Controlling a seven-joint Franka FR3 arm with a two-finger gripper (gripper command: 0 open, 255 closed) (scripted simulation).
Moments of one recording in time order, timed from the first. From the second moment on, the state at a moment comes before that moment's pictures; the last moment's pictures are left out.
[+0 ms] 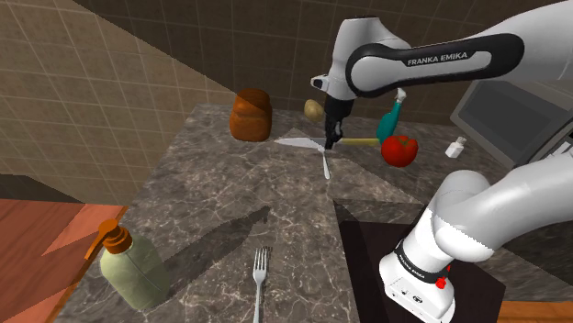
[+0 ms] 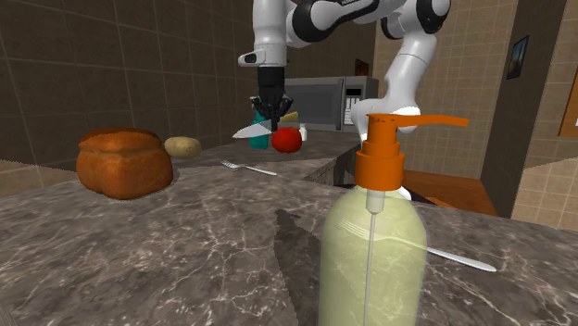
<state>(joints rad) 0.23 -0.56 -0.11 -2.51 -0.08 1.93 -0.69</state>
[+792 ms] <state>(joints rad) 0.15 -0.78 -0.20 -2.59 -0.16 1.80 -0.80</state>
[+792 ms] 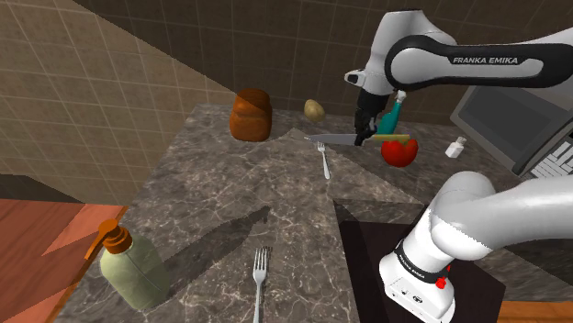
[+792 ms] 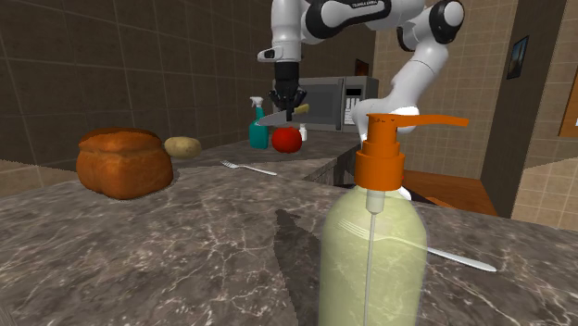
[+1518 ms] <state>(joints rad) -0.03 -1.05 -0.39 -2.68 -0.35 1.65 -1.05</state>
